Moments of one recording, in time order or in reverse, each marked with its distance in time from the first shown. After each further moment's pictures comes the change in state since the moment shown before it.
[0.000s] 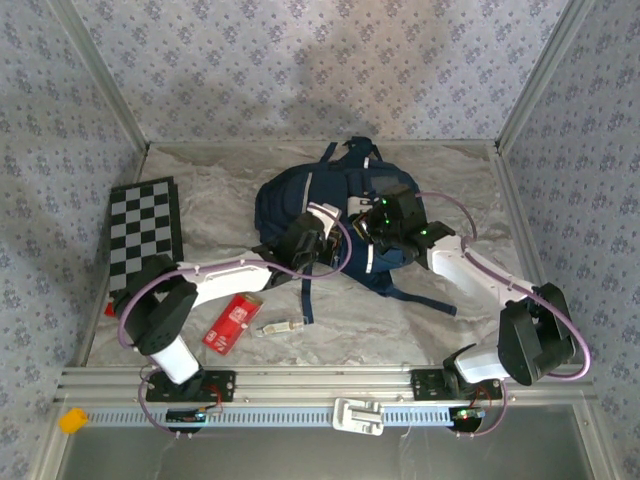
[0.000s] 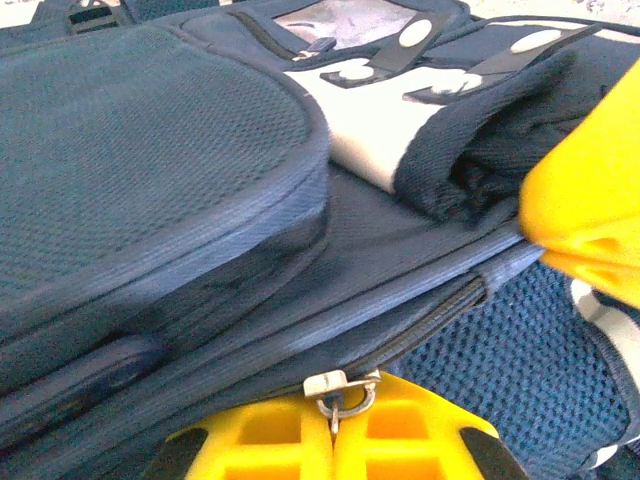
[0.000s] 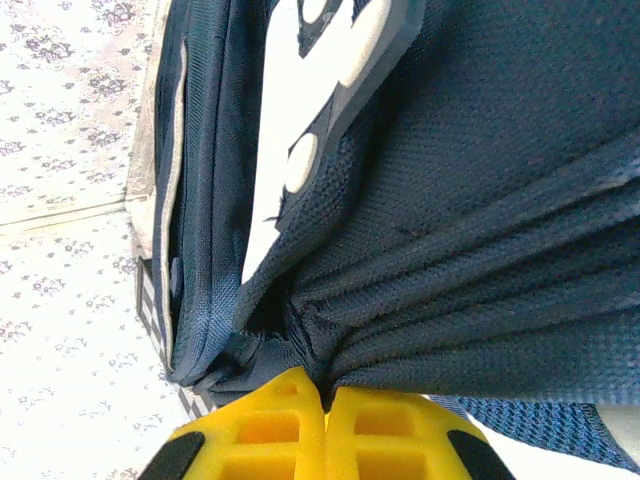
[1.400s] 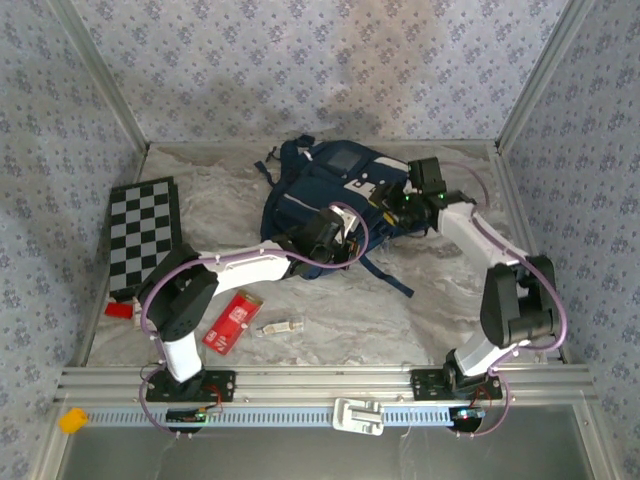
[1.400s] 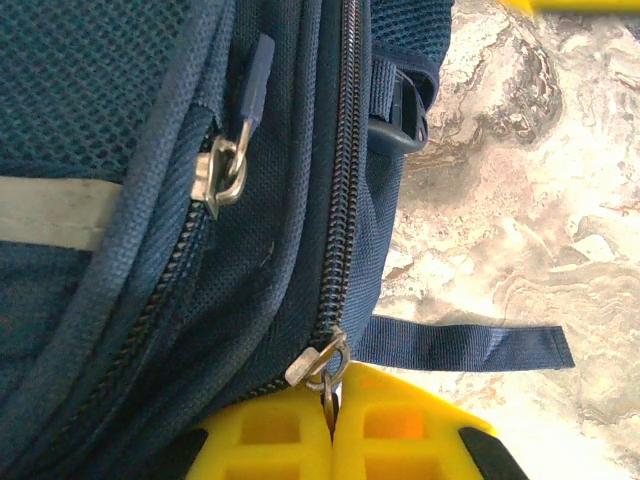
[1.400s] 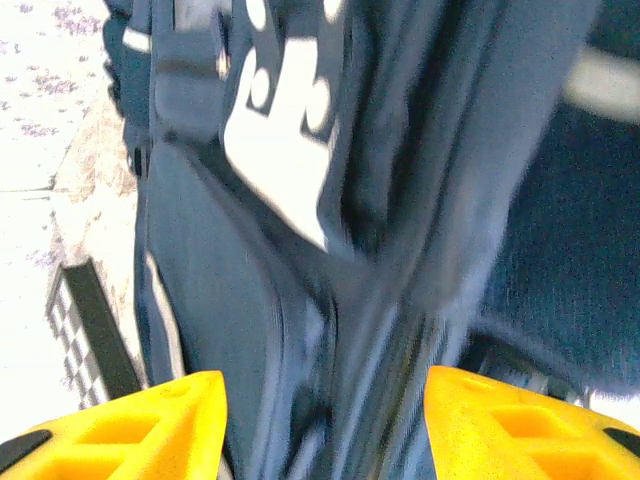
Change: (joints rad) left arm -0.040 0.145 0.190 -0.192 0.214 -0.133; right arm -0.231 0.172 0.187 -0.159 -0.174 -0.432
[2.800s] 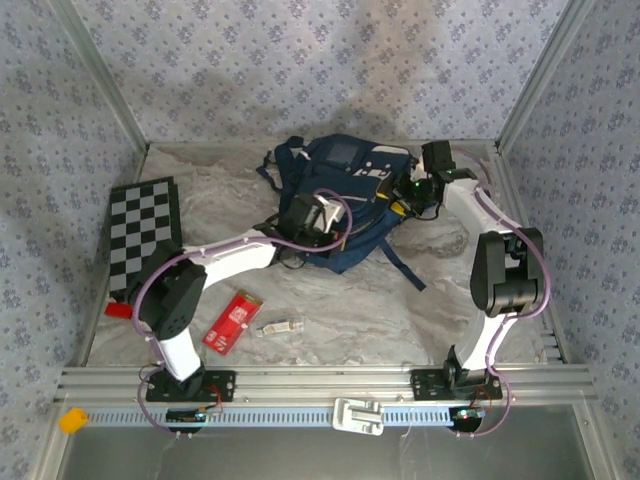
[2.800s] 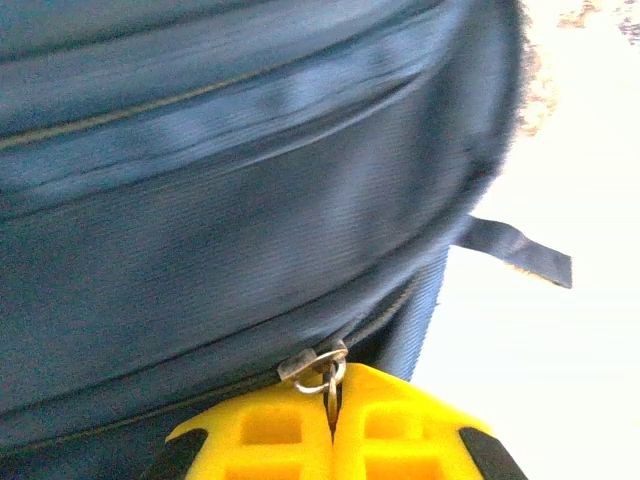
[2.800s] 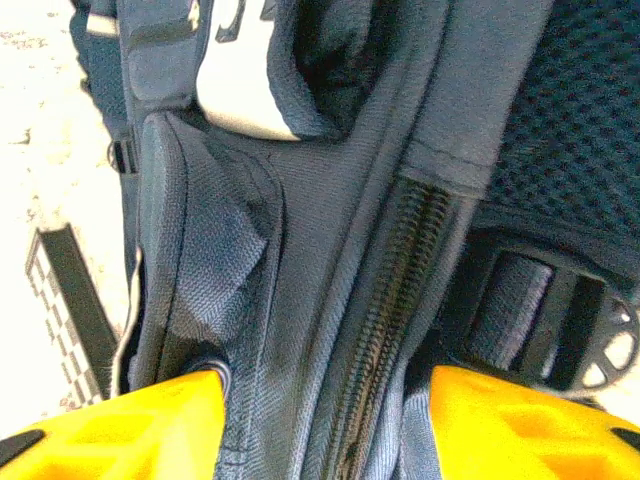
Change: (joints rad) left arm 0.100 -0.019 0.023 -0.072 0.157 0.045; right arm -0.135 0.208 0.235 -0.161 -0.135 -0.227
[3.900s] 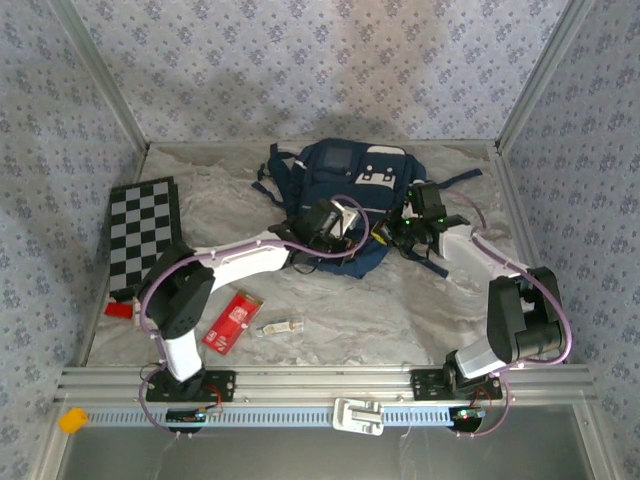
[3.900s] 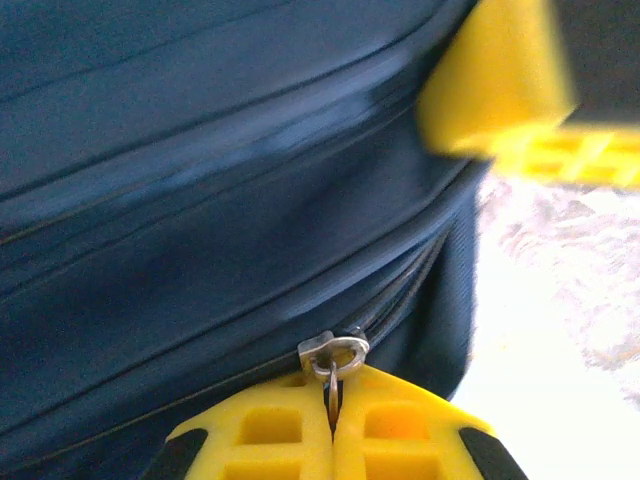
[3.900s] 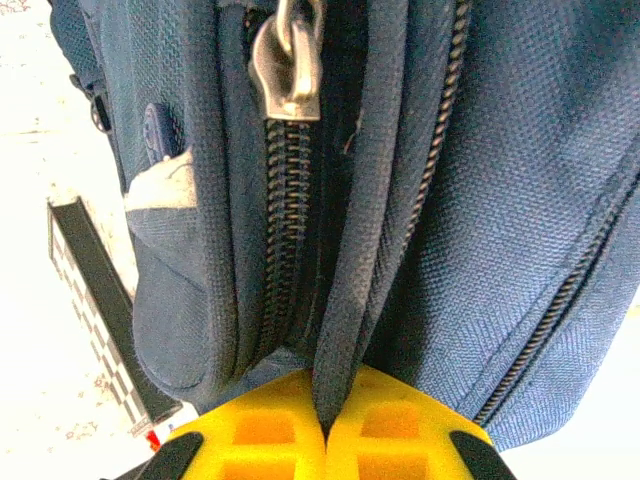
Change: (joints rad) left arm -0.045 0.000 0.034 -0.103 -0.087 0.049; right arm 0.106 -0.277 -0.439 0.240 0.009 0.254
